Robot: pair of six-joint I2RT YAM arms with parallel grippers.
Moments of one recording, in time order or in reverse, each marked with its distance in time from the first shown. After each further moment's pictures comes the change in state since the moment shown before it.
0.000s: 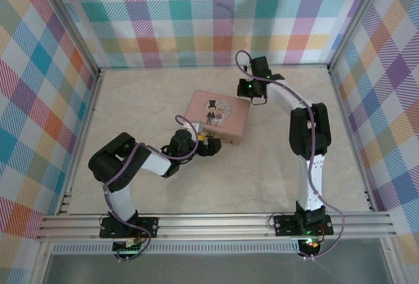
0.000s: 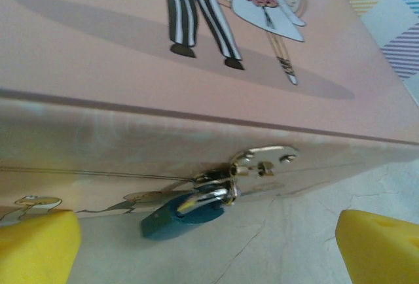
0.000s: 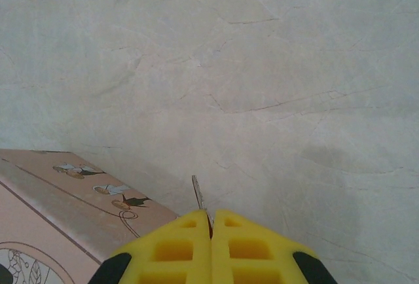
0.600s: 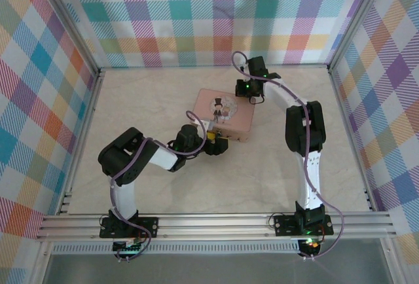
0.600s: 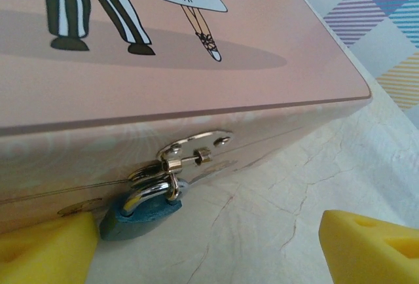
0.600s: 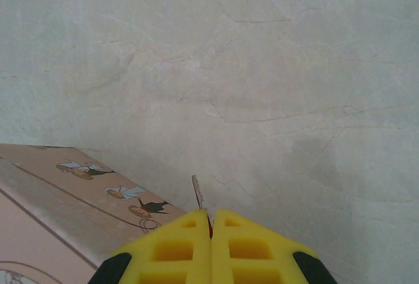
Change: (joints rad) left arm -0.005 0.093 0.117 0.002 0.178 0.069; right arm 0.013 0.077 0.079 -0.026 -0.006 -0.056
